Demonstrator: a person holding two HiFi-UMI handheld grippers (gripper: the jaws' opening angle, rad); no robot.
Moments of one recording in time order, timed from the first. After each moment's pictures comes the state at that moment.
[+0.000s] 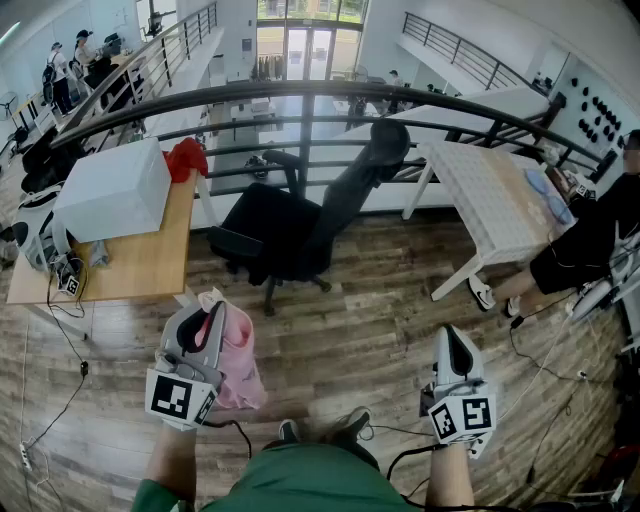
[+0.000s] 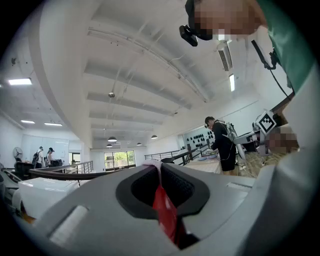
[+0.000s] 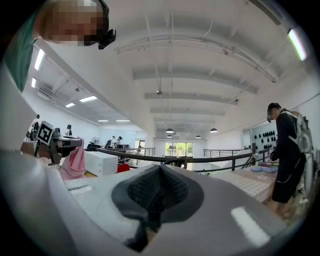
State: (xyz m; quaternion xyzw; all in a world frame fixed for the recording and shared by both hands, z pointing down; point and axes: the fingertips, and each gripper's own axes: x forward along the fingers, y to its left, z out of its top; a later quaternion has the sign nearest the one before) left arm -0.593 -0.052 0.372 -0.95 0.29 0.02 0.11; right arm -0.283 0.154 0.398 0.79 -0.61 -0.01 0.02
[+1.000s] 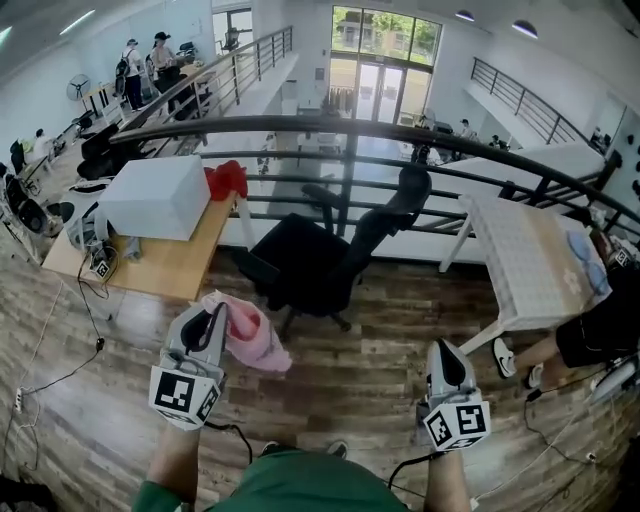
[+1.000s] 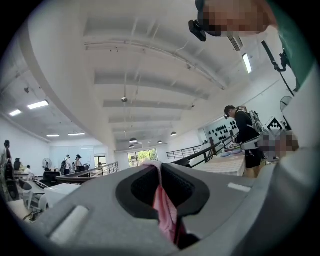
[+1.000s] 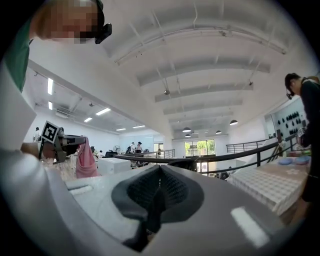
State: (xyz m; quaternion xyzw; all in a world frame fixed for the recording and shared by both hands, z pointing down) left arm -0.511 -0.037 0.337 -0.90 0.42 0.00 0.12; right arm -0.159 0.099 0.407 0.70 -0.71 0.01 -0.02
